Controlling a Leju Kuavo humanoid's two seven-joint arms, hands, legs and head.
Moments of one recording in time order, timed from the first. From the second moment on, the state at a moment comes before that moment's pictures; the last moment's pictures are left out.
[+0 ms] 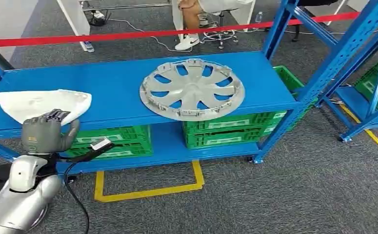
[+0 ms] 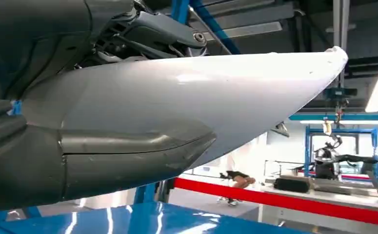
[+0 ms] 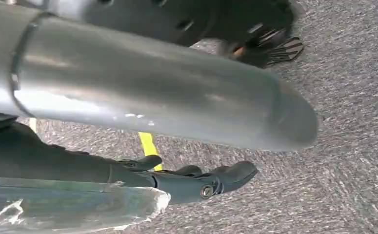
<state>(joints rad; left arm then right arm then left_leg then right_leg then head) -0.26 0.19 -0.25 -1.37 -1.12 0.64 -0.03 -0.02 0.01 1.13 0.00 -1.38 -0.10 -0.31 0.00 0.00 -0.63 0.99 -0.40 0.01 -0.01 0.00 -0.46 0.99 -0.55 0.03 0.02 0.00</state>
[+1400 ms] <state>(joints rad) -0.27 0.17 -0.27 -1.32 -1.11 0.58 -0.03 -0.02 0.01 1.12 0.00 -1.38 -0.07 -0.30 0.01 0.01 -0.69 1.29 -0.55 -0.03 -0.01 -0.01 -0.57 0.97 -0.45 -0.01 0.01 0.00</state>
